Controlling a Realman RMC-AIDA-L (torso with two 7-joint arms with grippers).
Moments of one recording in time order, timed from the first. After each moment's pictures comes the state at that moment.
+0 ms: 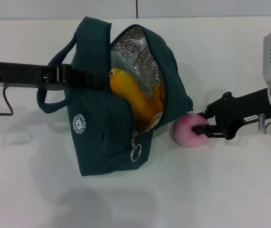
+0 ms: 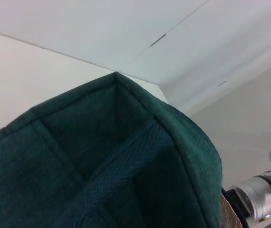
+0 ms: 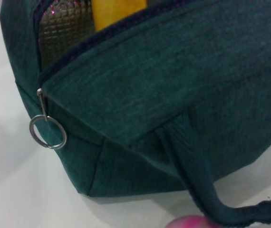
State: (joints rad) left arm -0.55 -2.03 0.76 0.94 1.99 1.75 -2.39; right arm 0.65 2.02 -1.24 -0.83 -2.08 -1.33 1.62
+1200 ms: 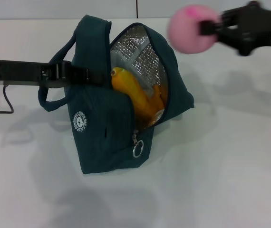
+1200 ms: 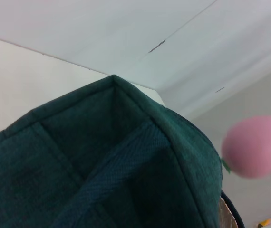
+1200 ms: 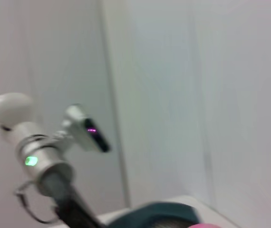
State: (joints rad) left arm -0.55 -2.03 0.75 0.94 1.99 1.75 -2.39; right arm 0.61 2.02 -0.96 -0.95 -1.65 -1.54 1.57
